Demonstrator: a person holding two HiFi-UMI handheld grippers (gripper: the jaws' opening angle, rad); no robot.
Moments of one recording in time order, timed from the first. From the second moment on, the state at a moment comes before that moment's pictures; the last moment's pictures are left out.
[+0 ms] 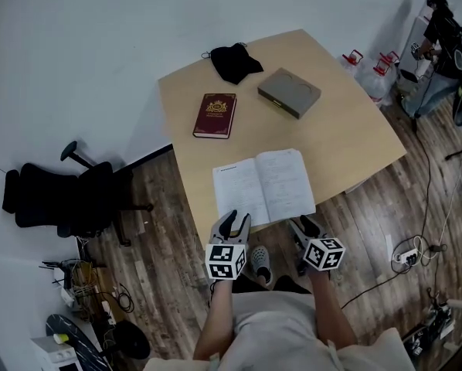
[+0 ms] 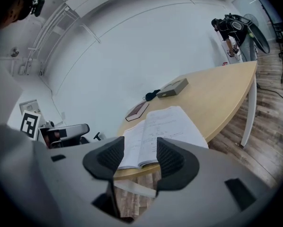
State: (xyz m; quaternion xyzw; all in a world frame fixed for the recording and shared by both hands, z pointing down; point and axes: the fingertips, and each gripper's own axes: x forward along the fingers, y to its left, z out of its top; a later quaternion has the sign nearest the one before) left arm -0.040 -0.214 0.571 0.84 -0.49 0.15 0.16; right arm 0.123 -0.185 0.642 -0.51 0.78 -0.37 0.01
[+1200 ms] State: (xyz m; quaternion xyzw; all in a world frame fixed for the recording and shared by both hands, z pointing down) left arm -0.054 -0.301 0.610 0.86 -0.44 0.18 0.17; right arm 0.098 -0.222 0.728 -0.36 0.53 -0.67 0.37
